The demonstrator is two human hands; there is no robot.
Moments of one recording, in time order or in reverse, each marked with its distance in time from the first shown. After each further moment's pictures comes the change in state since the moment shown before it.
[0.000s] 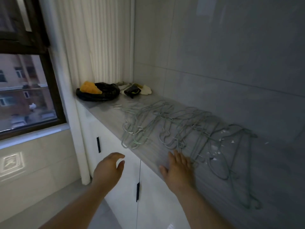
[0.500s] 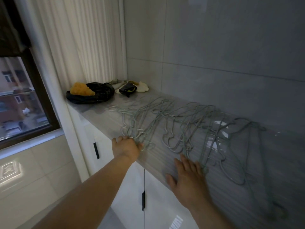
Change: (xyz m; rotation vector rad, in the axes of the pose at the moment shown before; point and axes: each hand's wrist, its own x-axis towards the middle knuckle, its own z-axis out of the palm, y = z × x) left_hand 0.108 0.039 0.033 0.589 -0.254 -0.016; right_hand 0.008 0.004 0.013 0.010 0.038 0.028
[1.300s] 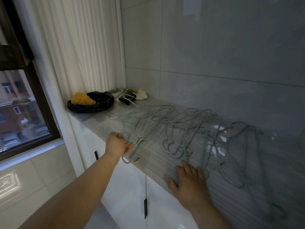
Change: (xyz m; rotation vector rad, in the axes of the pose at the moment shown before) left_hand -0.005 -0.020 -0.041 -1.231 0.105 -0.238; right_hand -0.002 -0.001 -0.002 -0.009 0.014 0.028
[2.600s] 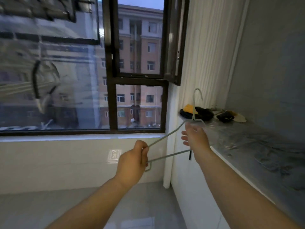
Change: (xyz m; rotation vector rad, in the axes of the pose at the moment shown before) left_hand -0.339 -0.035 -0.256 0.588 0.503 0.475; right_hand -0.150 -0.244 -0.131 1.288 -0.280 -0.150
